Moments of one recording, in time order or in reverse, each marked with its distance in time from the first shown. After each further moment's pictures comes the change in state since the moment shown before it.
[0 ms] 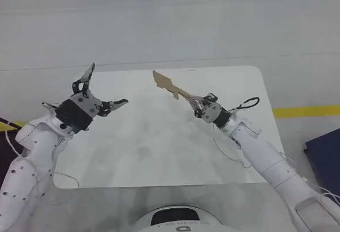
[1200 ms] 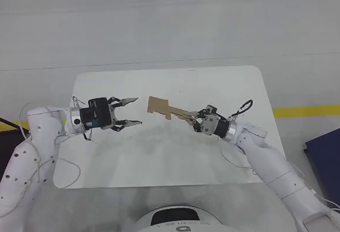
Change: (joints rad) left arm -0.171 0.021 0.147 0.074 0.124 -0.481 -0.078; right arm -0.131 0.026 0.113 -0.171 -0.209 0.226 -0.083
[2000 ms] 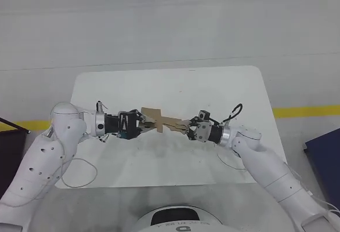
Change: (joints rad) left arm -0.111 -0.006 0.217 0.053 0.214 0.028 0.065; right arm -0.017 -0.012 -0.023 -0.036 -0.072 0.035 0.003
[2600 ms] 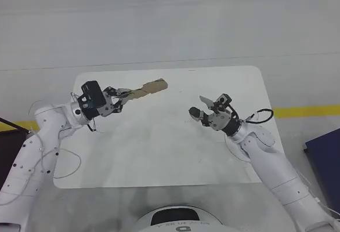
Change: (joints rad) left arm 0.047 -0.012 -0.146 0.157 -0.515 0.190 -0.140; right arm -0.090 -0.001 0.163 -0.046 -0.003 -0.435 0.071
